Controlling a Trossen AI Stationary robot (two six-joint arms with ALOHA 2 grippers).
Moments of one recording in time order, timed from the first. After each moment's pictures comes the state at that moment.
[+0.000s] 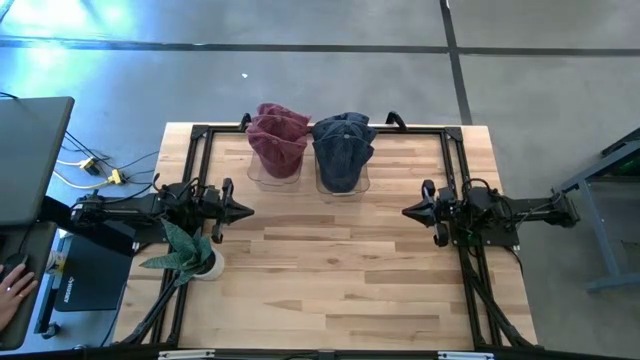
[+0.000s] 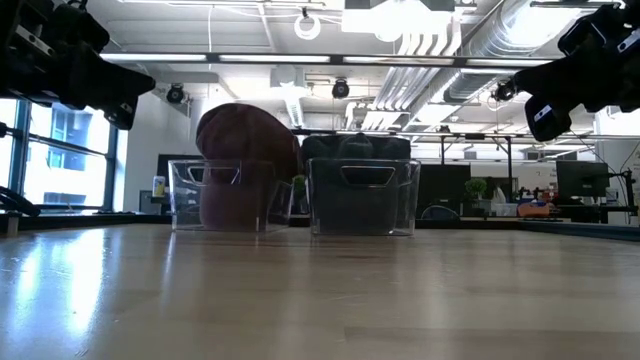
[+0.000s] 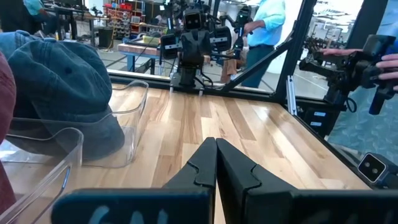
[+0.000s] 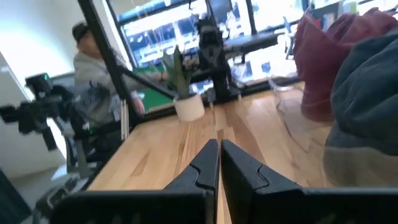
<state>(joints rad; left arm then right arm) -0.01 0.02 0.02 0.00 0.04 -0.14 0.06 0.01 0.01 0.02 0.01 0.30</state>
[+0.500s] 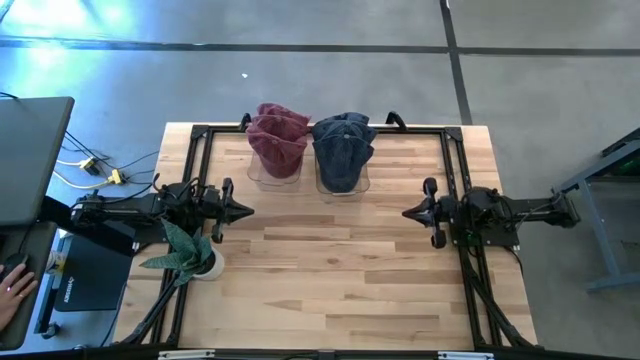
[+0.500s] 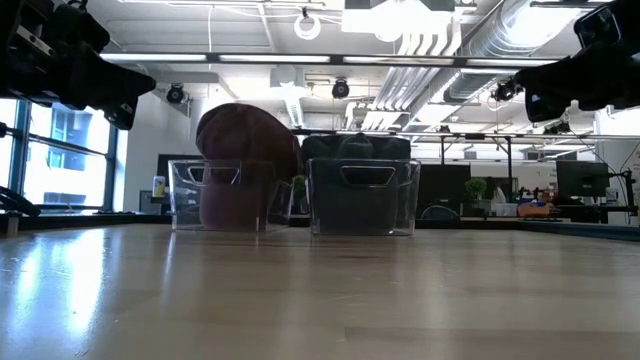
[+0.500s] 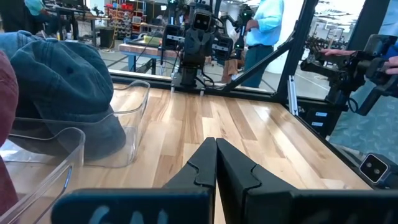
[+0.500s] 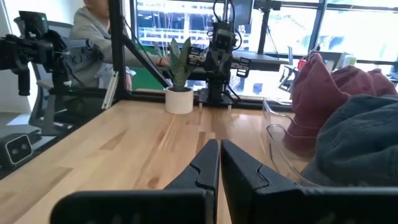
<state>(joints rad) -0.01 0.02 0.02 0.00 0.04 -0.14 0.05 0.00 0.01 0.02 -0.02 -0.05</state>
